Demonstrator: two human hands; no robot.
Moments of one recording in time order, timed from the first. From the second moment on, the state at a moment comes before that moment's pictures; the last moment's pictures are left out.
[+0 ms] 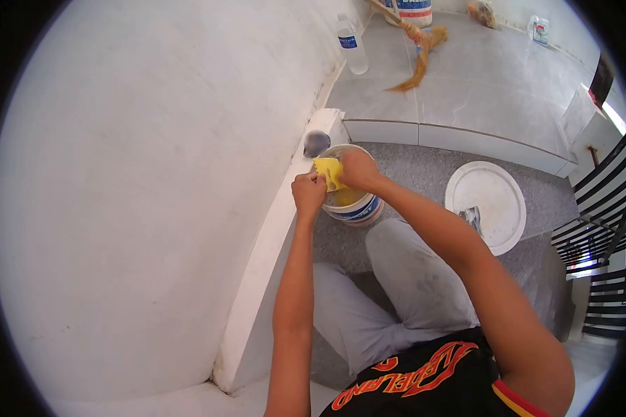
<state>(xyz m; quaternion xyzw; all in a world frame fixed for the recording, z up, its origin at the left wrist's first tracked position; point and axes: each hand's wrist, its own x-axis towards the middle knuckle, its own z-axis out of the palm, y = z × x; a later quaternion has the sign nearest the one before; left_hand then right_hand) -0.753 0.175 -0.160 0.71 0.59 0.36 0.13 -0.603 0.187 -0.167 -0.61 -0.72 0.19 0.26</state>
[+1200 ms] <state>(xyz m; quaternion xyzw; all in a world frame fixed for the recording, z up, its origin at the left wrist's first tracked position) -0.780 0.154 -0.153 0.63 0.51 0.52 0.28 -0.603 0.186 -0.164 -0.62 -0.61 0.18 0.46</state>
